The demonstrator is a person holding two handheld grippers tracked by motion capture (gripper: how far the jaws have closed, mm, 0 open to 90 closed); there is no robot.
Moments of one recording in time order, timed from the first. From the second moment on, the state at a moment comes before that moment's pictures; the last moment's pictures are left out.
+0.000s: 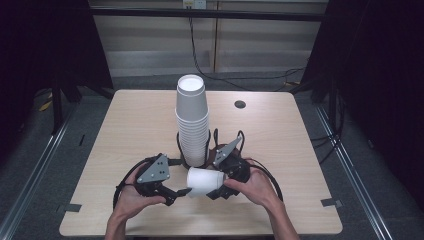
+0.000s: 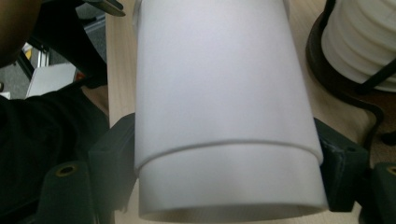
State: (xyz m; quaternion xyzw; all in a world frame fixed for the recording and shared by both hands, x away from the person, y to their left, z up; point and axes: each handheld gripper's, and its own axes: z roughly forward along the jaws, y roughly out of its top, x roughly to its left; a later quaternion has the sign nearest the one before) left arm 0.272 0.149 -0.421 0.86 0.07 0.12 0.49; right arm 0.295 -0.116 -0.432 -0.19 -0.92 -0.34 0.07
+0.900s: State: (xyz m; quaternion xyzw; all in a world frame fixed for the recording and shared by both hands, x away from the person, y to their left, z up) left arm 0.272 0.171 -0.450 0.81 0.16 0.08 0.56; right arm 0.280 -0.132 -0.446 -0.22 -0.86 -0.46 0.02
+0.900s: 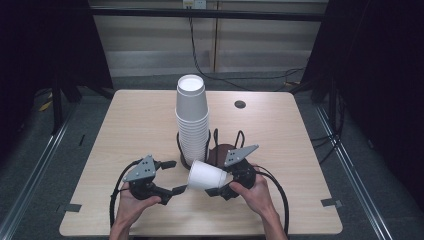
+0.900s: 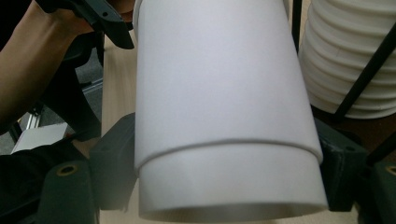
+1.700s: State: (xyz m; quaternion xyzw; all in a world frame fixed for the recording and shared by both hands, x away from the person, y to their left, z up) left arm 0.266 0.160 -0.454 0.79 0.12 0.06 0.60; right arm 0.272 -0.130 -0.462 -0.17 -0.81 -0.56 0.05
